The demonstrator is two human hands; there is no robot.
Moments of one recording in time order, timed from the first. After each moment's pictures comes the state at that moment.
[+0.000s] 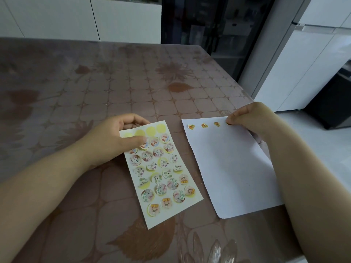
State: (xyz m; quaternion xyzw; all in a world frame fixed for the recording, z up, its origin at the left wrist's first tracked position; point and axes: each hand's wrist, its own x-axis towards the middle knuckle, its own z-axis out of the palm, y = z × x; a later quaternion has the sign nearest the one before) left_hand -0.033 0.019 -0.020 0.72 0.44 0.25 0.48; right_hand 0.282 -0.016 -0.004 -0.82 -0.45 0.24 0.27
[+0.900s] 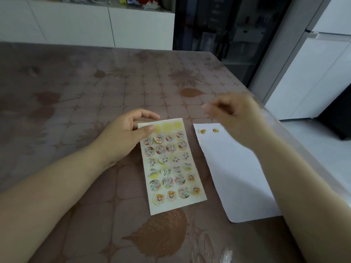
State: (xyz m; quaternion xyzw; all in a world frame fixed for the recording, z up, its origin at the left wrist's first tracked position) left_hand -0.035 0.022 -0.027 0.69 0.43 0.34 0.47; right_hand 0.196 -0.029 0.021 -0.63 -0.67 0.12 0.37
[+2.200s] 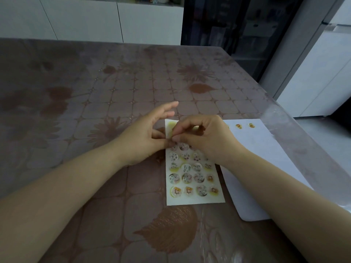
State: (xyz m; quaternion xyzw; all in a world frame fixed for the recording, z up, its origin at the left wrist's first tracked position) left_hand -0.028 0.013 -0.028 0.74 0.36 0.28 0.49; right_hand 0.144 -0.028 -0.016 -0.53 -0.67 0.33 0.40
